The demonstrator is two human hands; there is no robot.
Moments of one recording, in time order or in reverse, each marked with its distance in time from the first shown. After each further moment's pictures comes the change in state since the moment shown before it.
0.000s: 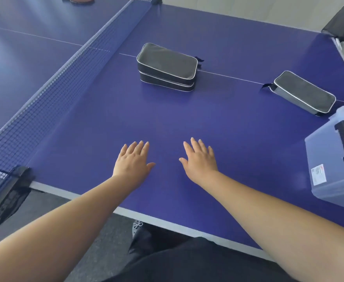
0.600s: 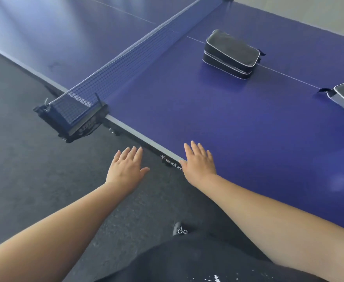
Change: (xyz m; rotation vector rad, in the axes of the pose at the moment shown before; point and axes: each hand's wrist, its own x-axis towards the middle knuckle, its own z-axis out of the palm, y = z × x) left_hand -0.241 -0.077 0.077 -0.140 -0.005 -0.337; right_hand -0.140 -0.131 0.066 -0.015 -0.071 -0.263
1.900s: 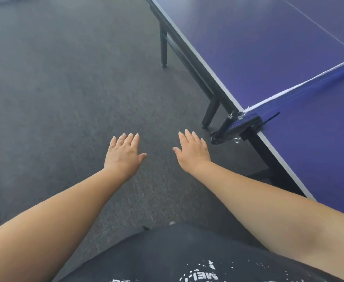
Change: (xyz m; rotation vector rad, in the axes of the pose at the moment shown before) left_hand -0.094 -0.439 0.033 -0.069 -0.039 -0.535; right_hand 0.094 -0.481 0.069 -0.123 -0.146 -0.503
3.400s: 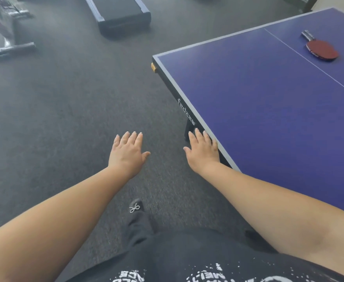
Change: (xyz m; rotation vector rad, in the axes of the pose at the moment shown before) left_hand 0.743 -0.296 -0.241 0.009 0.062 0.017; right_hand 0.753 -0.178 -0.283 -0.123 0.085 0.062
